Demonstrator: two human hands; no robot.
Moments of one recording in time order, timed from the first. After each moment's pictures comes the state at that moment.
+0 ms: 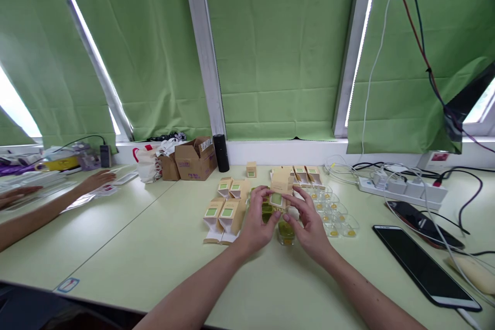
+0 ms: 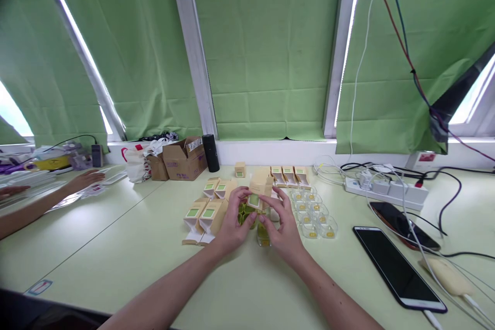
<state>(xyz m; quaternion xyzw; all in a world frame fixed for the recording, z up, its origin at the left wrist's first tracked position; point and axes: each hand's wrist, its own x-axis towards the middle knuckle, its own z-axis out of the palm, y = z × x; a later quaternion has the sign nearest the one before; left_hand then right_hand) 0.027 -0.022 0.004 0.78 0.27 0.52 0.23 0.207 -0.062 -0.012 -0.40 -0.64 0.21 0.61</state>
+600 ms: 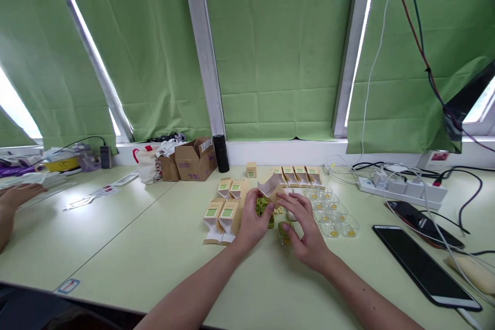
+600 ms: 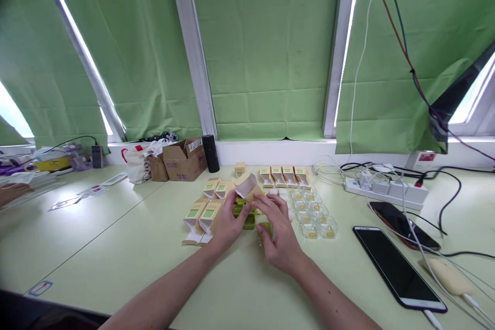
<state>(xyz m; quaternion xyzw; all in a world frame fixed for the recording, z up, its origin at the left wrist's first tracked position) 0.026 -0.017 0.010 0.73 0.37 0.53 0.21 0.206 -0.074 -0.004 -0.35 -0.76 0.03 0.55</state>
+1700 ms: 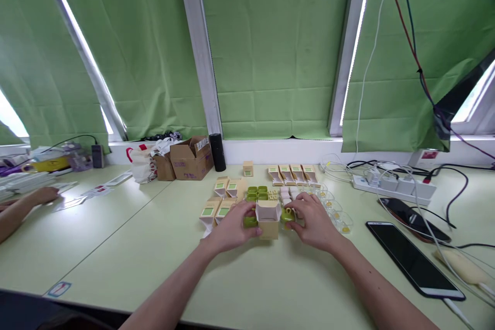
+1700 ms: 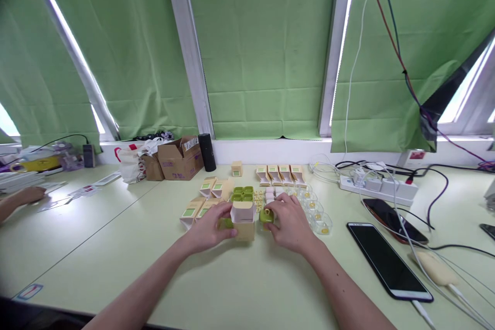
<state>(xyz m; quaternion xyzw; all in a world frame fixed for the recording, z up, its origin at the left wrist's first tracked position) -0.032 -0.034 0.041 0.83 0.37 0.31 0.26 0.245 -0.063 0.014 -0.50 -0.80 -0.03 0.34</state>
